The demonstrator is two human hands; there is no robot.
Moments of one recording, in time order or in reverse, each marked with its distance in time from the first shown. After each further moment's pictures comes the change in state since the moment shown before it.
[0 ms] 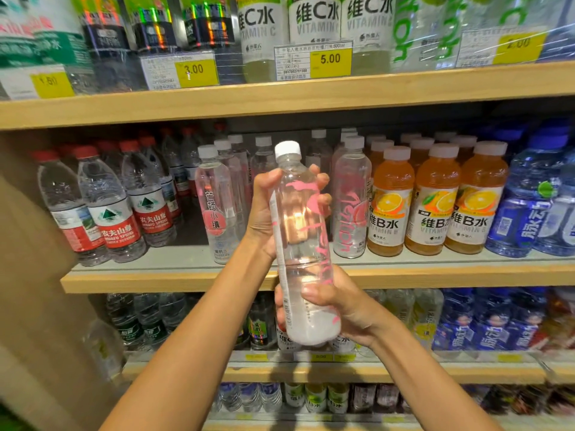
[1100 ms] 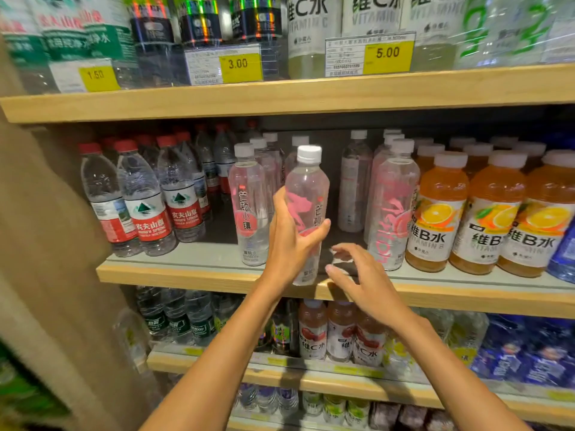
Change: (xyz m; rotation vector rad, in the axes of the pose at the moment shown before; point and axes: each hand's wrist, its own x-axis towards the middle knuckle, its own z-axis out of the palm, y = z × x) left_hand -0.034 -0.008 -0.060 1.502 0.766 0.483; right_hand 0.047 0.038 -0.069 -1.156 0.454 -0.142
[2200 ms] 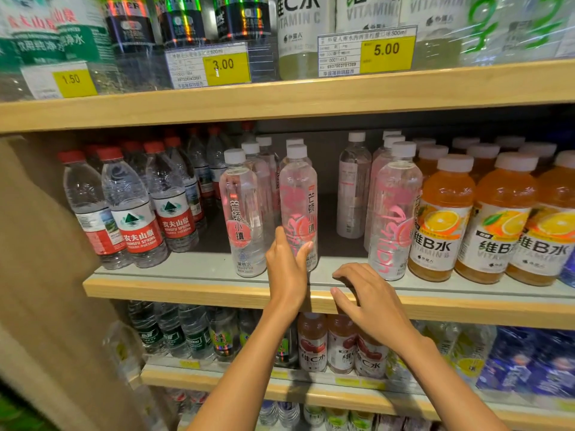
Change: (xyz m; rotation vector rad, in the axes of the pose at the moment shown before) left_hand -0.011 -0.036 0.026 0.313 0.109 -0.238; right_hand -0.002 0.030 0.010 -0.321 0.012 -0.119
